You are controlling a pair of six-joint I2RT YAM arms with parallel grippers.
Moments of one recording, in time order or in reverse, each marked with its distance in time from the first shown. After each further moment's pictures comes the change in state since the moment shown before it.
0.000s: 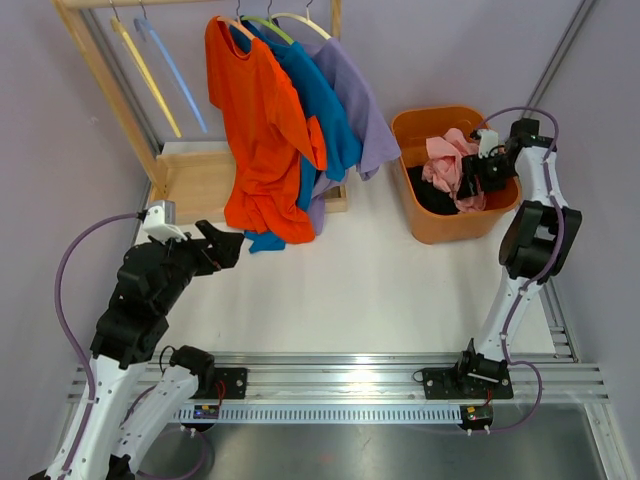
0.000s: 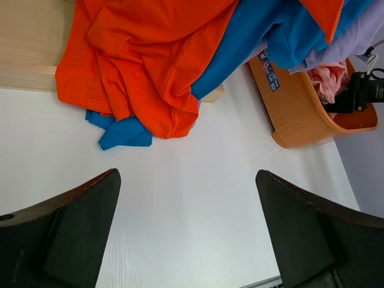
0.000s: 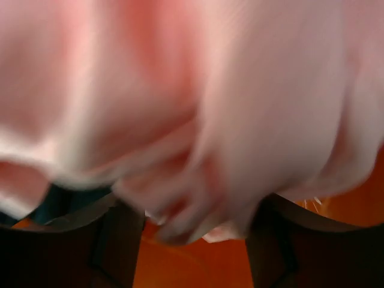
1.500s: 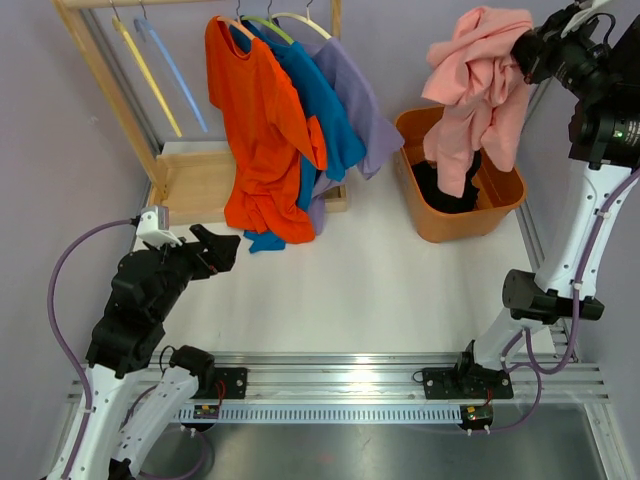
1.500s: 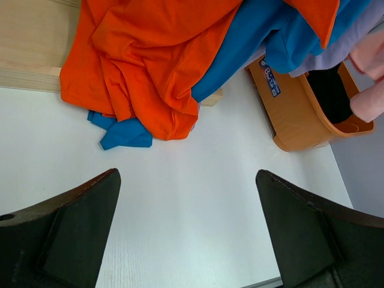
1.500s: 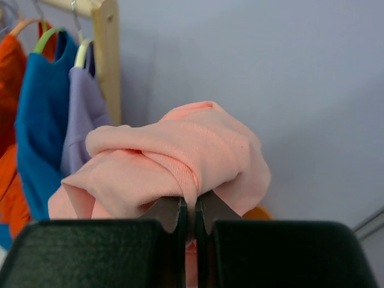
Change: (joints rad) left arm 0.000 -0.045 -0.001 -0.021 -0.018 -0.014; right arm 0.065 -0.449 0.600 0.264 -0.248 0.383
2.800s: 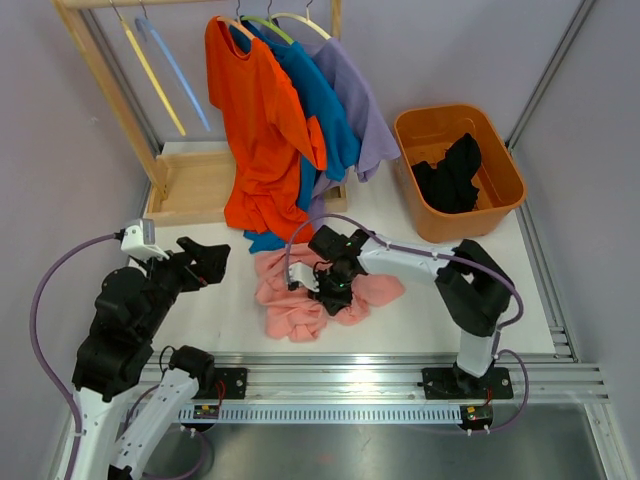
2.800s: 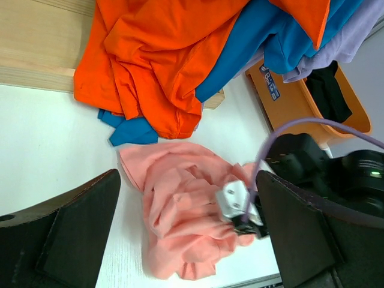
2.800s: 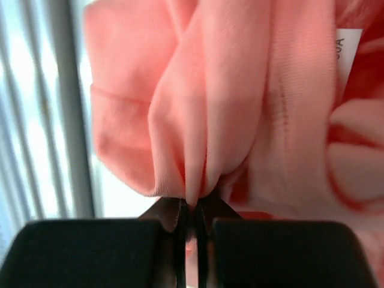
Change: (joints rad) left arm 0.000 -0.088 0.042 -0.104 -0.030 0.005; right arm 1.105 0.149 -1.276 0.014 0.289 -0.499
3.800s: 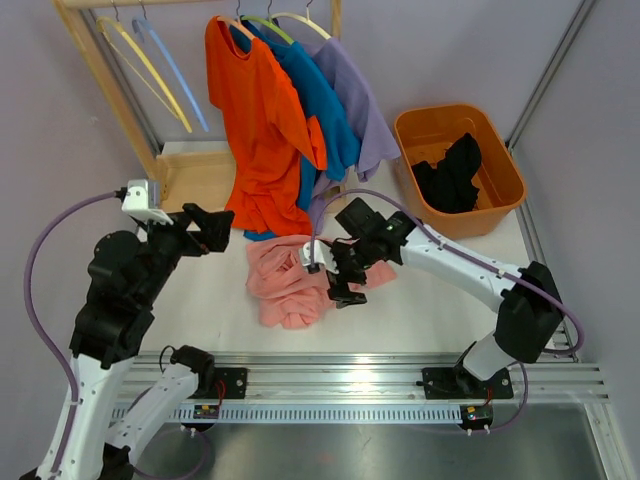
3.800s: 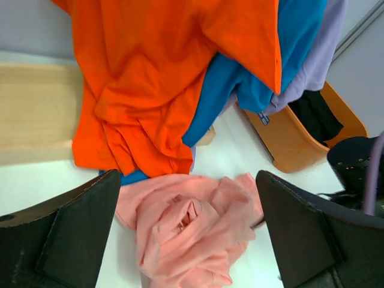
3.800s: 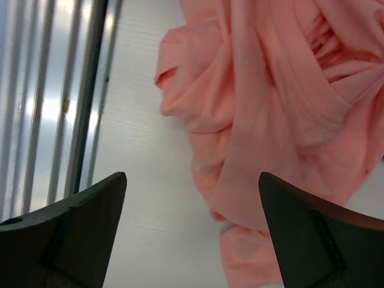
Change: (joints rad) left arm 0.000 0.245 0.206 0.150 0.045 0.178; right arm -0.109 -0.305 0.035 -0.179 -0.195 -0.282
